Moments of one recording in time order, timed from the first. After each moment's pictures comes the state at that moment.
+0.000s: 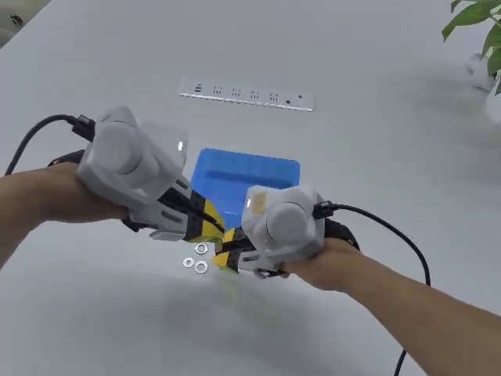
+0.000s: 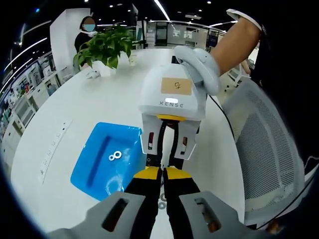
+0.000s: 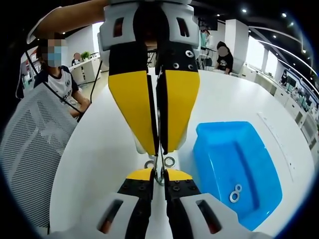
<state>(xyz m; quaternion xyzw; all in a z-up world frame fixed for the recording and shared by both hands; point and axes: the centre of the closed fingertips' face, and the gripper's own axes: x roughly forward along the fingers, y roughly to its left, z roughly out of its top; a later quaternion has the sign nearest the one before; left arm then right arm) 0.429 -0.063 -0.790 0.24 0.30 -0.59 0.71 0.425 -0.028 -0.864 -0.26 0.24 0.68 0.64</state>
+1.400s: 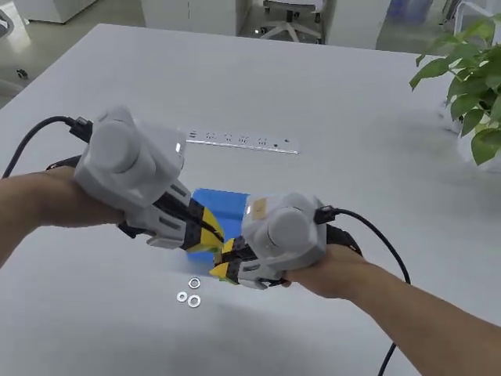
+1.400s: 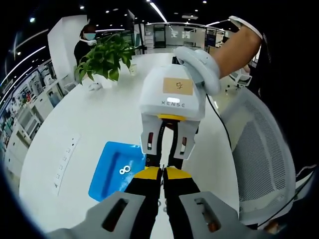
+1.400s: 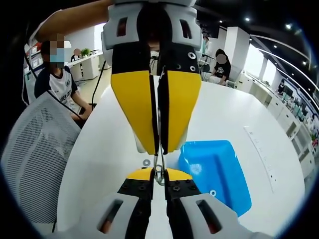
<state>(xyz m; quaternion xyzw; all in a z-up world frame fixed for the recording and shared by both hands) 0.433 -0.077 -0.735 0.26 0.28 -0.59 0.71 0.435 -0.040 -0.809 -0.28 0.21 0.67 0.66</state>
